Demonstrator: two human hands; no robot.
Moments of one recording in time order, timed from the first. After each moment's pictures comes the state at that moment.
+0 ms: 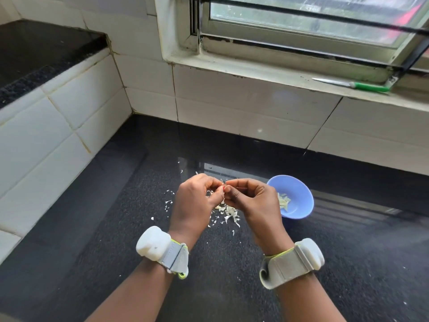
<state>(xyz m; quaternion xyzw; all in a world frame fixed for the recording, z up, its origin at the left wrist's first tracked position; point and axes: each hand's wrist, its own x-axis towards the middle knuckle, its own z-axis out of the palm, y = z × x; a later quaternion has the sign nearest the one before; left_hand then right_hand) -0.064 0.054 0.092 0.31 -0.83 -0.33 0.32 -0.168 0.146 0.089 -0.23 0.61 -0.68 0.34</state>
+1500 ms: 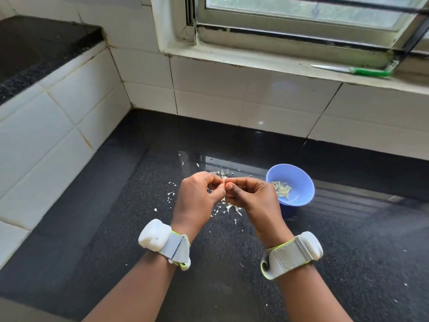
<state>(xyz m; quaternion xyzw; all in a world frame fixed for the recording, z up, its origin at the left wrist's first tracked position) -0.059 0.061 0.090 0.34 -0.82 -0.37 0.26 -0.163 0.154 0.076 -0.20 0.60 -0.68 0.37</state>
